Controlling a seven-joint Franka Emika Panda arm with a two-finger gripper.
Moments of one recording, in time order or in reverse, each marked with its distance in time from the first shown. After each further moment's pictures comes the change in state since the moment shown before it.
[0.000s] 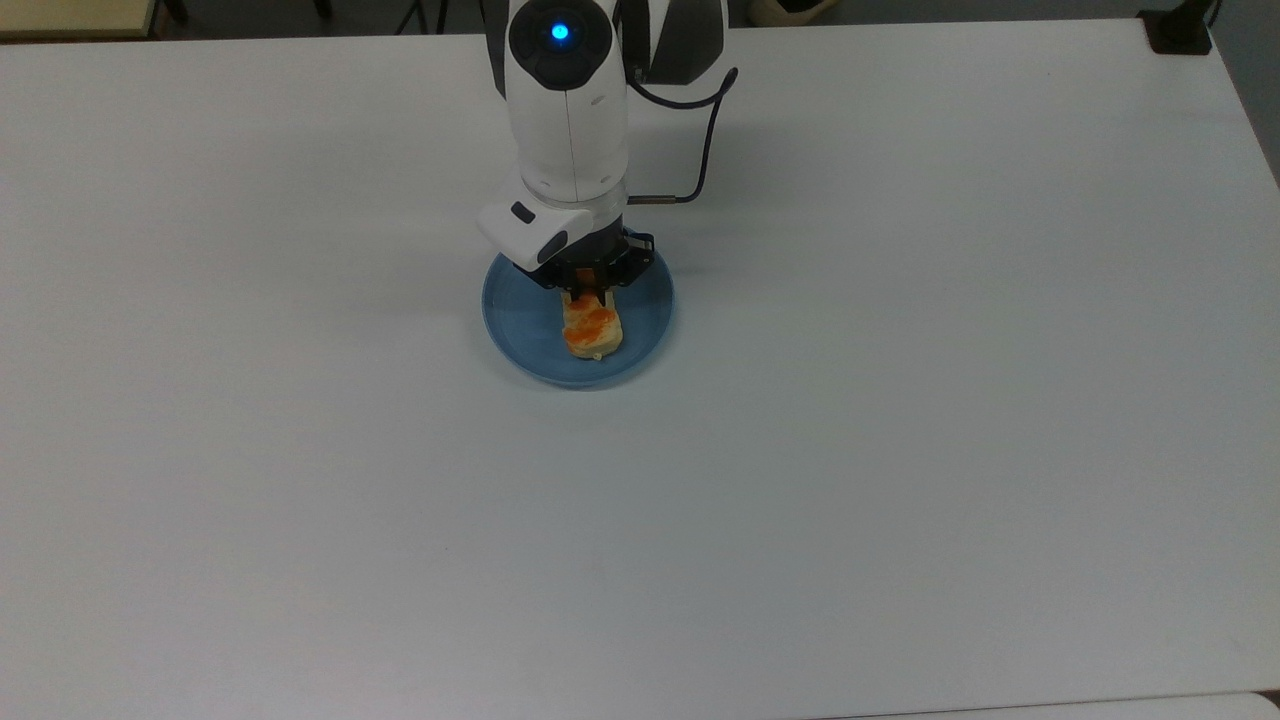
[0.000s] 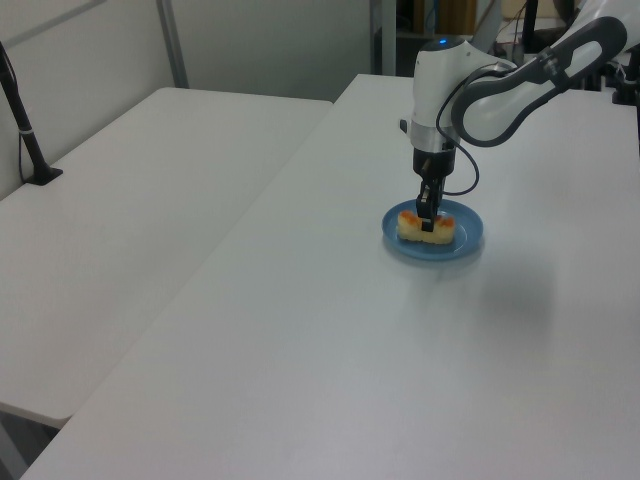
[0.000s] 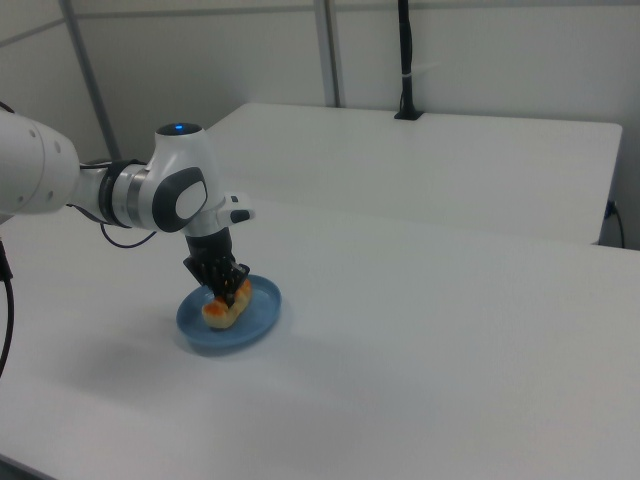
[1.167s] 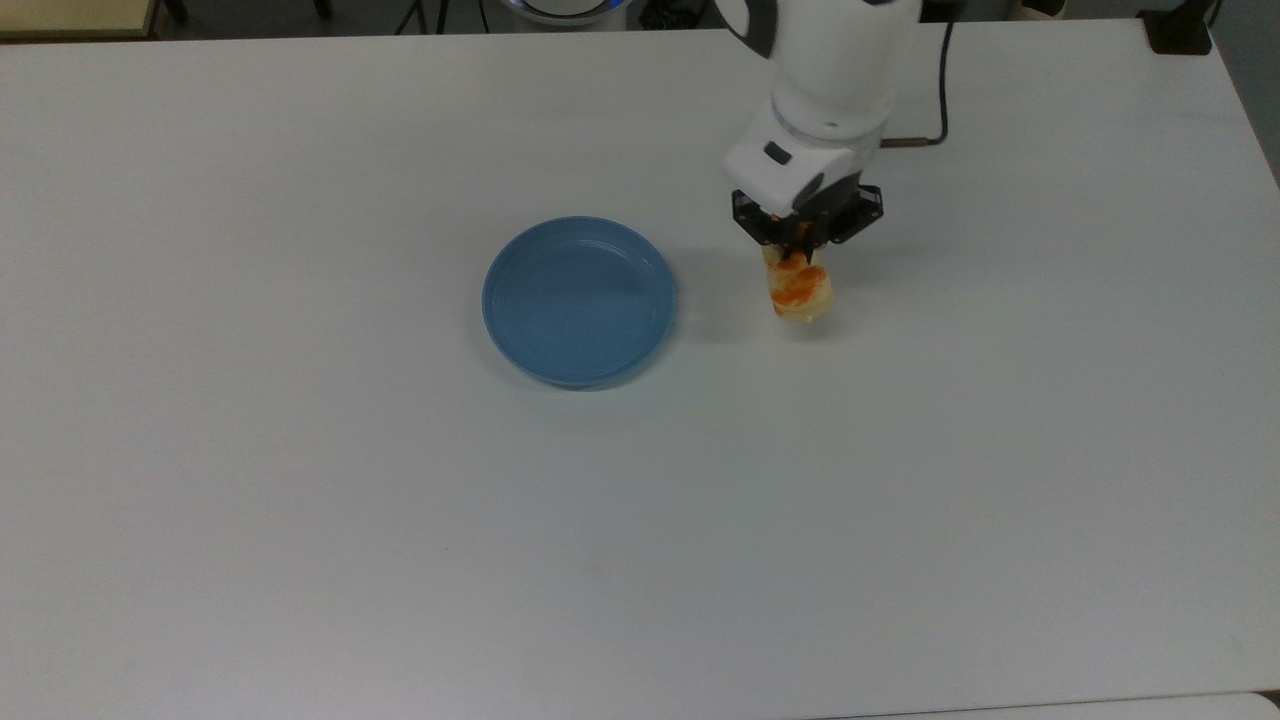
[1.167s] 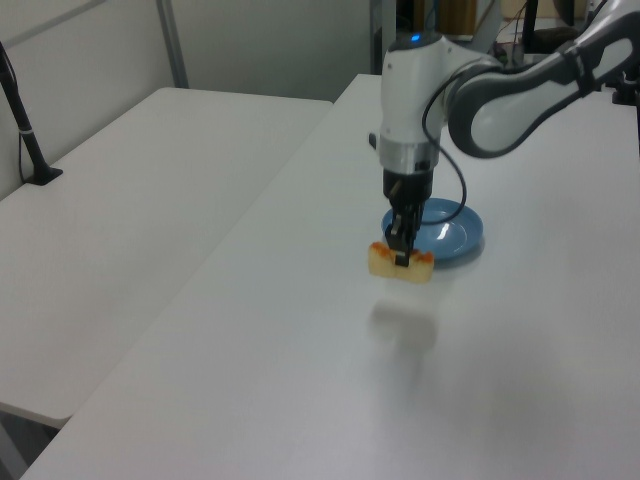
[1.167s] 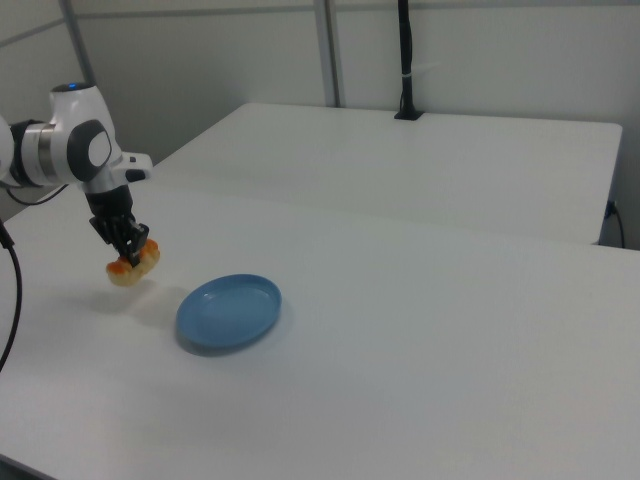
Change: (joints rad) arm 0.226 0.051 0.111 0.220 -0.031 -0.175 0.377
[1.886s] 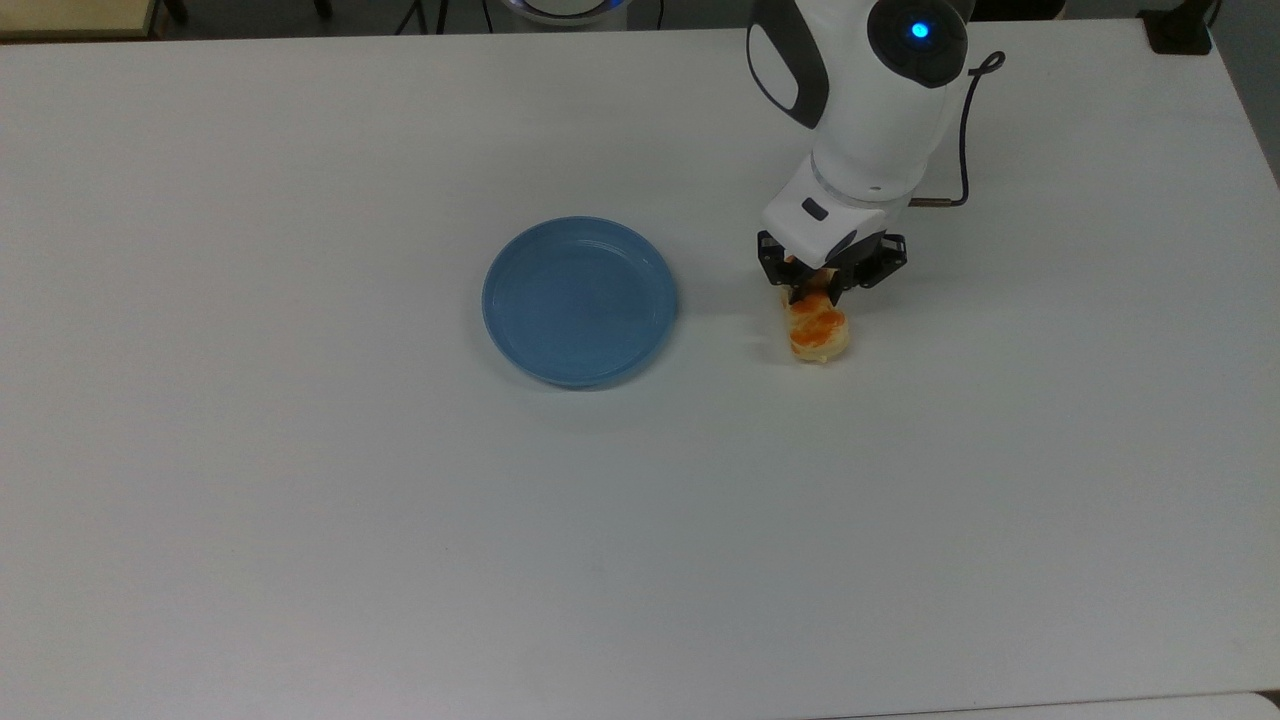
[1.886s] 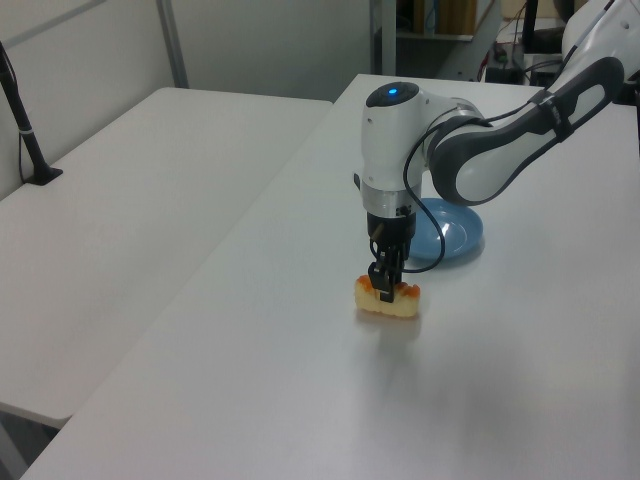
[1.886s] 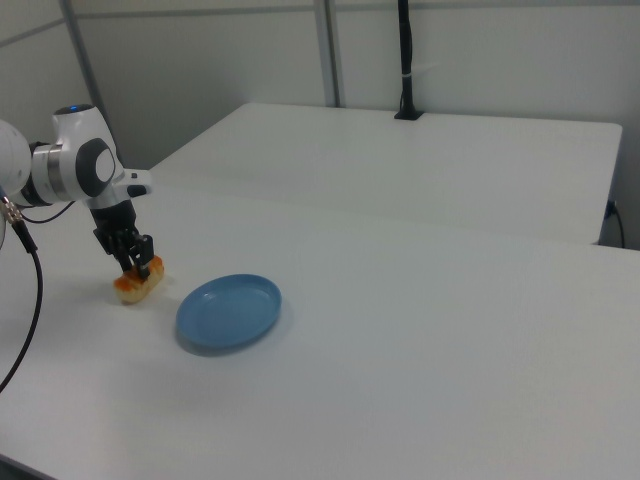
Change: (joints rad) arm 0.042 0.130 0.000 0.072 -0.086 0.039 0.098
